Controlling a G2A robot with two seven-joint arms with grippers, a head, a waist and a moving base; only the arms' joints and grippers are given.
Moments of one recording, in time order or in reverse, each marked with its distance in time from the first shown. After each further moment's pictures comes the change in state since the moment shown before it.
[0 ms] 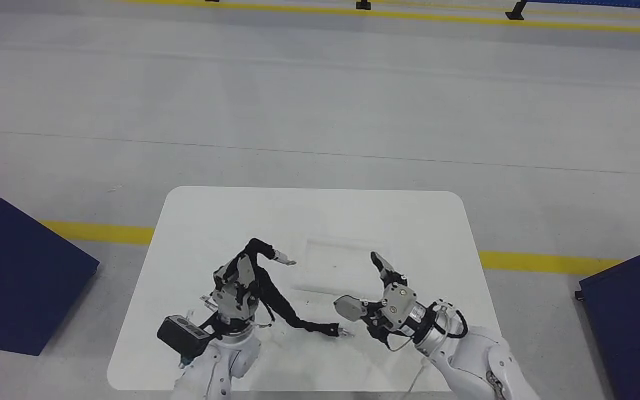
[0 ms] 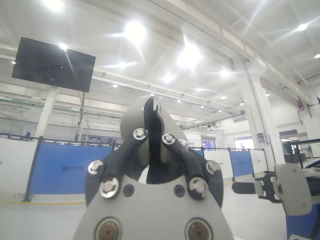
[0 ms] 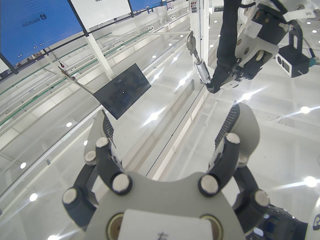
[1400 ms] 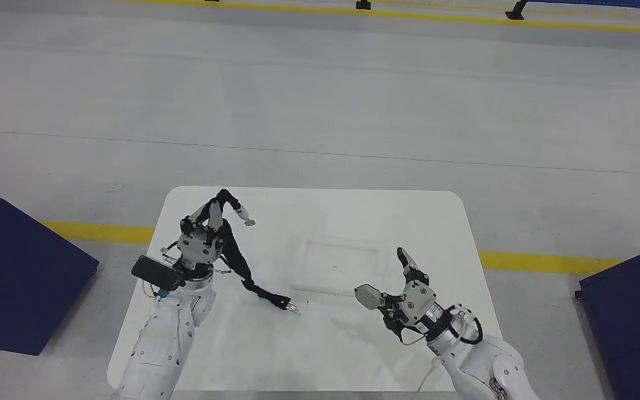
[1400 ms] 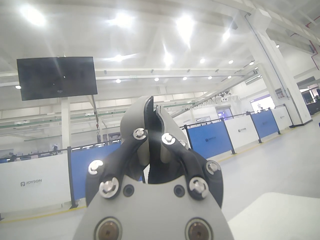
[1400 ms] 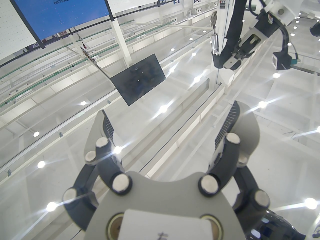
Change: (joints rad) left arm -0.254 0.050 -0.166 0.325 0.143 -0.071 -0.051; right arm -0.053 0.002 0.046 0.016 -0.107 -0.096 0.148
